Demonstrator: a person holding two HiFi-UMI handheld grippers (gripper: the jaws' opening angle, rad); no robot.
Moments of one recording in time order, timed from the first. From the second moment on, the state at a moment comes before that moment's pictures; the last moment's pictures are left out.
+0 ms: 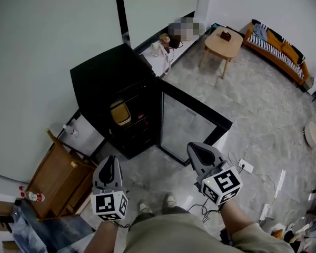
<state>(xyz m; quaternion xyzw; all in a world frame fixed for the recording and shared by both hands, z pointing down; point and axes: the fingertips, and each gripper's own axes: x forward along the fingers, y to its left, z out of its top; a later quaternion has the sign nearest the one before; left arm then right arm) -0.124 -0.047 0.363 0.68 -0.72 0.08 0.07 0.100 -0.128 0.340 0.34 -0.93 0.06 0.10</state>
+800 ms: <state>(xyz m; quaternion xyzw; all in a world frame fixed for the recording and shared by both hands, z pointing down) -0.163 -0.032 0.356 0.69 -0.72 0.07 0.07 0.132 -0.217 0.309 0.38 -0.92 0.02 0.13</state>
